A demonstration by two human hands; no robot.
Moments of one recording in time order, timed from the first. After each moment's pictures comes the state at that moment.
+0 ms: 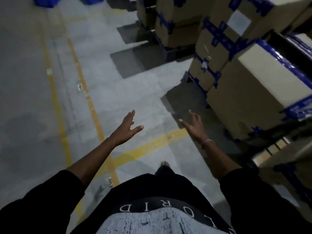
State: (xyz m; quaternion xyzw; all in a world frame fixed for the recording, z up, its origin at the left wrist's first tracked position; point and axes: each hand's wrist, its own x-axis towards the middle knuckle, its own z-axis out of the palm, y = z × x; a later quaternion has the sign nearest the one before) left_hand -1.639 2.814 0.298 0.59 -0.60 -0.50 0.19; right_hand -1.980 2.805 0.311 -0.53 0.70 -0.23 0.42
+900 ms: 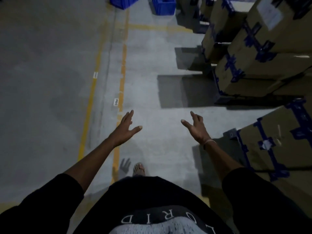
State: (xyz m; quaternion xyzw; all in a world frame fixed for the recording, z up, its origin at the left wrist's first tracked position) left_hand -1.389 2.425 0.287 0.71 -0.46 -0.44 0.29; right_hand -1.709 2.268 0.296 -0.66 0.59 -0.11 0.46
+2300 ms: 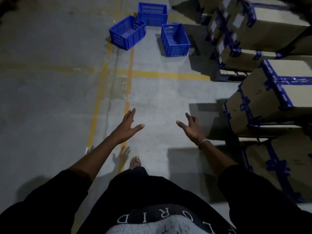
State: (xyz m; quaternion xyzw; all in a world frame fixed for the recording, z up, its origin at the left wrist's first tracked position) left_hand -0.894 1.558 0.288 0.72 -0.46 -0.44 0.28; right_hand -1.190 1.404 0.280 -0.67 0.57 -0.10 0.47
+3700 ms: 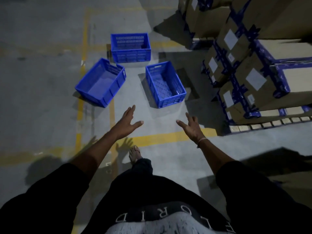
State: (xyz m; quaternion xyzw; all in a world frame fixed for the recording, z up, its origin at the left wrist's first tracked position) left_hand -0.500 0.605 0.270 0.69 -0.50 -0.47 0.25; right_hand -0.821 0.511 0.257 -0.60 0.63 -0.12 0.48
